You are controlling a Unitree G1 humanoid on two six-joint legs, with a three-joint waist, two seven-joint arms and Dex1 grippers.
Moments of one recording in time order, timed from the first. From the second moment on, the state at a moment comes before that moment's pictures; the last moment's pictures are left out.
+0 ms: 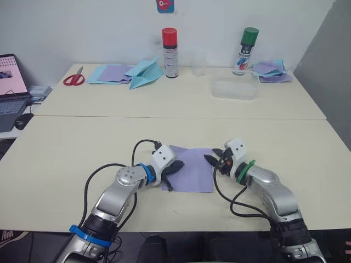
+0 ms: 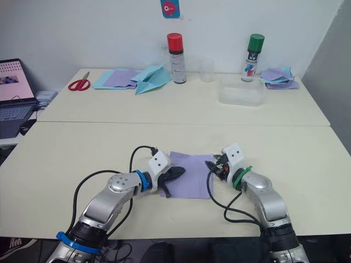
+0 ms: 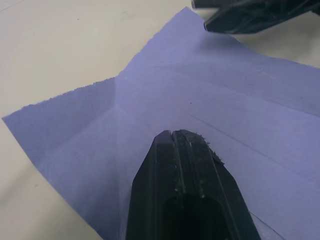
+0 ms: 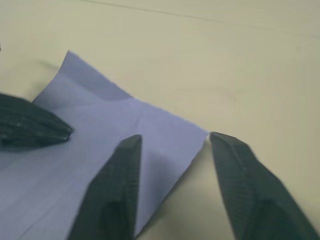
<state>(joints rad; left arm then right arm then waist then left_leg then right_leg) -0.27 0.45 -0.28 -0.08 -0.12 0.43 -0.71 -0.24 -0.25 0.09 -0.15 0.24 0.58 0.51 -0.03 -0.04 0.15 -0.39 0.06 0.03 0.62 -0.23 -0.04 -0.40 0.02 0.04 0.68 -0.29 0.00</state>
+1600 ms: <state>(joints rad) -0.28 0.44 -0.28 -0.07 -0.10 0.42 -0.73 -0.31 -0.34 0.33 -0.08 0.08 0.45 0.61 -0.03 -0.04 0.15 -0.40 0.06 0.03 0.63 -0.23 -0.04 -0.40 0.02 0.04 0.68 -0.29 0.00</state>
